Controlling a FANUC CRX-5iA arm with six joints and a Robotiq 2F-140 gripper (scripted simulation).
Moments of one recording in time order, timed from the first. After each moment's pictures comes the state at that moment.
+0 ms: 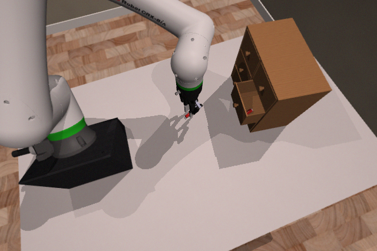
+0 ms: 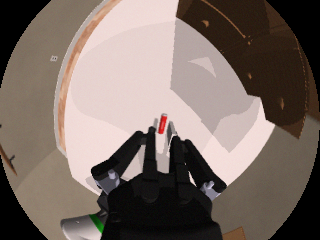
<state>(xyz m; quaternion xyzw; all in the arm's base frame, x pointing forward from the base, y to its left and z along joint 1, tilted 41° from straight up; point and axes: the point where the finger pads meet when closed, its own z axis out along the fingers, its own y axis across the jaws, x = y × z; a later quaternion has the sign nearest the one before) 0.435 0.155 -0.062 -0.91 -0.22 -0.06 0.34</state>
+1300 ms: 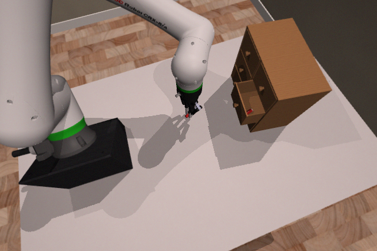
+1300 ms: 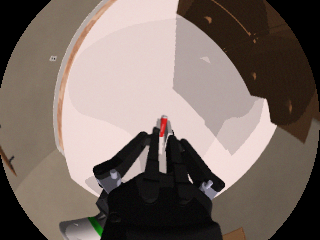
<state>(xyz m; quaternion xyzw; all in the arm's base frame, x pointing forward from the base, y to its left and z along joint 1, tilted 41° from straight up) 0.435 0.165 -0.074 -0.91 -0.22 -0.06 0.34</state>
